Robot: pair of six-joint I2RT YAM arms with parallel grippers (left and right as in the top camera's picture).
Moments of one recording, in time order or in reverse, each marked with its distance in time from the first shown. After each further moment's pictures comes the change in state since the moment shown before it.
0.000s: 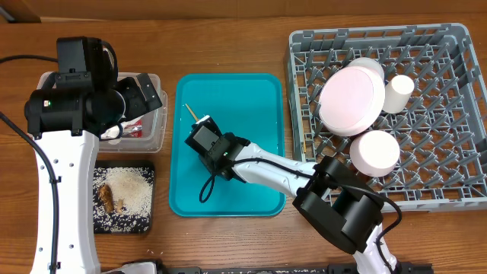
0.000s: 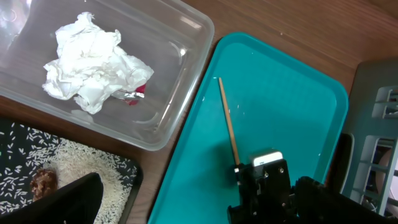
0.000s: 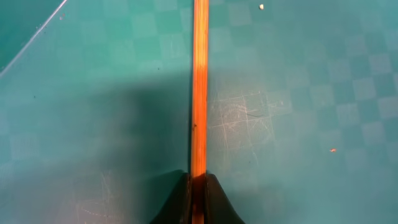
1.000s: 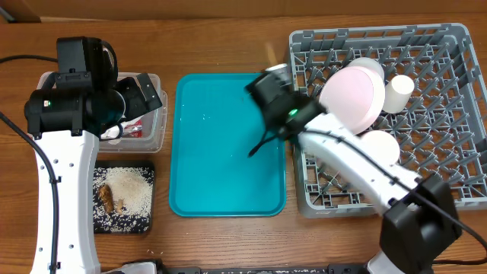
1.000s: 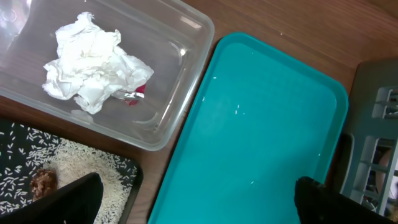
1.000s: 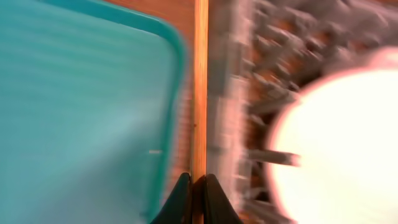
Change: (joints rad) left arm 0.000 0.000 0.000 0.000 0.000 0.000; right arm -0.321 -0.347 -0.001 -0.334 0.212 0.051
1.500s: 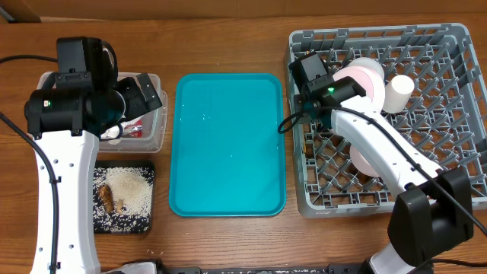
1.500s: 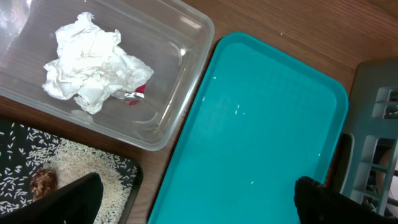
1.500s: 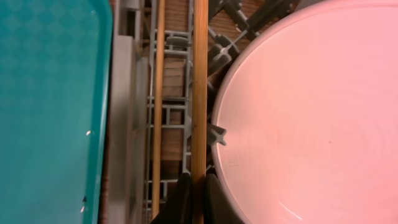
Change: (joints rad) left arm 0.000 0.000 0.000 0.000 0.000 0.000; right arm -0.192 0.000 0.000 -0.095 -0.159 -0.051
